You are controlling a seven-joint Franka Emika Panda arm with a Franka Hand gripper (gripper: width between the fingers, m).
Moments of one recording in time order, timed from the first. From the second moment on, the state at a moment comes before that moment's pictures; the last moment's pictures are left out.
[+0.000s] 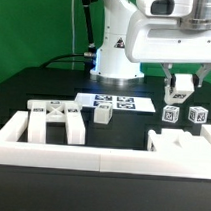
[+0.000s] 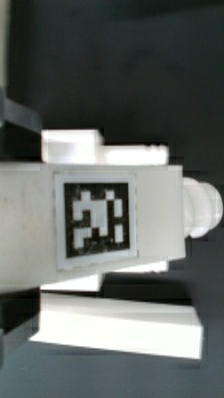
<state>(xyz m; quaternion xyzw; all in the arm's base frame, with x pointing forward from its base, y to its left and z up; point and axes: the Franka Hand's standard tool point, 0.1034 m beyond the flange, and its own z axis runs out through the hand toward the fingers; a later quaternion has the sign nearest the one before) 0.588 0.076 0.120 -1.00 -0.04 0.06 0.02</state>
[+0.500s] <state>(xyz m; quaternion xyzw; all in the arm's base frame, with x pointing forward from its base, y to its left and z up) 0.611 0.090 0.132 -0.99 -0.04 -0.11 0.03</state>
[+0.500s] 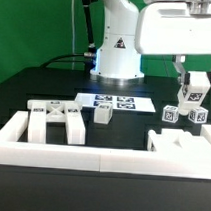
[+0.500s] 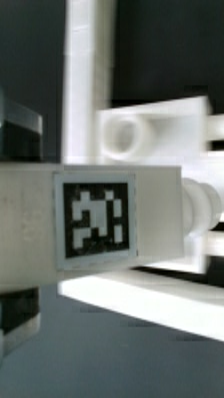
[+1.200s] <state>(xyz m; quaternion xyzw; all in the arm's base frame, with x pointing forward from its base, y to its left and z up) 0.621 0.104 0.123 -0.96 -0.05 -0.26 0.03</state>
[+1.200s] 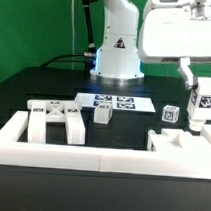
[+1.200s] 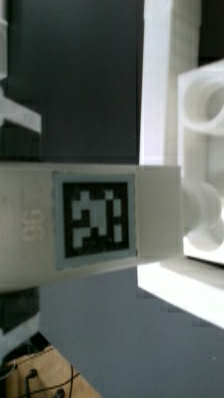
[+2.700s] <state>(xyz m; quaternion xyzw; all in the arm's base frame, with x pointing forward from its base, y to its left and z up) 0.627 0.125 0.088 -0.96 -0.07 -0.27 0.04</state>
